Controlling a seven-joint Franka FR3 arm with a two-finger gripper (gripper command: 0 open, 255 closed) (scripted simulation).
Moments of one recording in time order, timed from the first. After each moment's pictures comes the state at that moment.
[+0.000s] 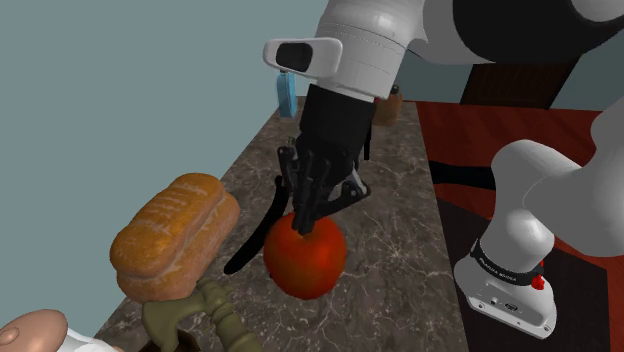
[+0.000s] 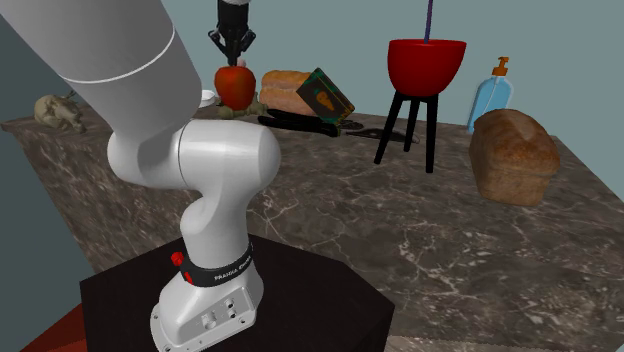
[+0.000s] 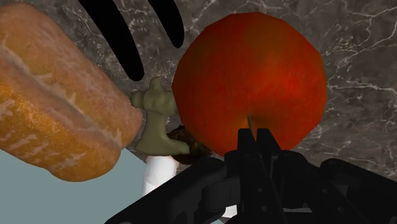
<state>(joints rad) 0.80 -0.54 0.07 -2.37 0.33 2.16 -0.79</state>
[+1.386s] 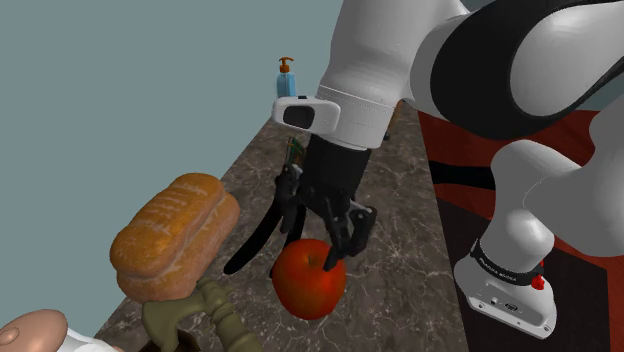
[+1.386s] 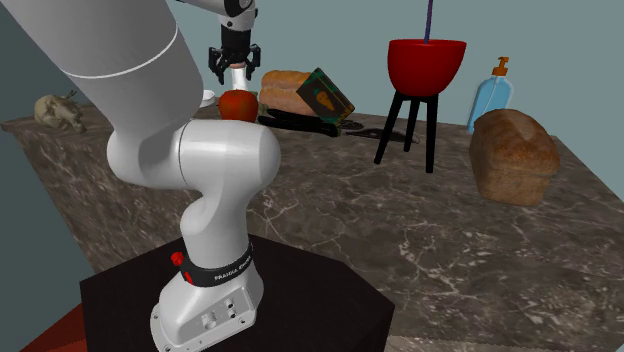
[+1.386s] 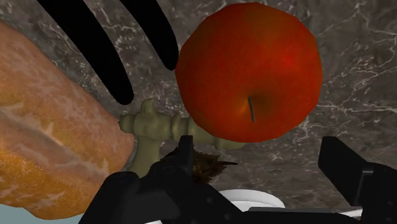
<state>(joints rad) 0.82 -0.52 0.07 -2.49 0.36 2.31 -0.84</state>
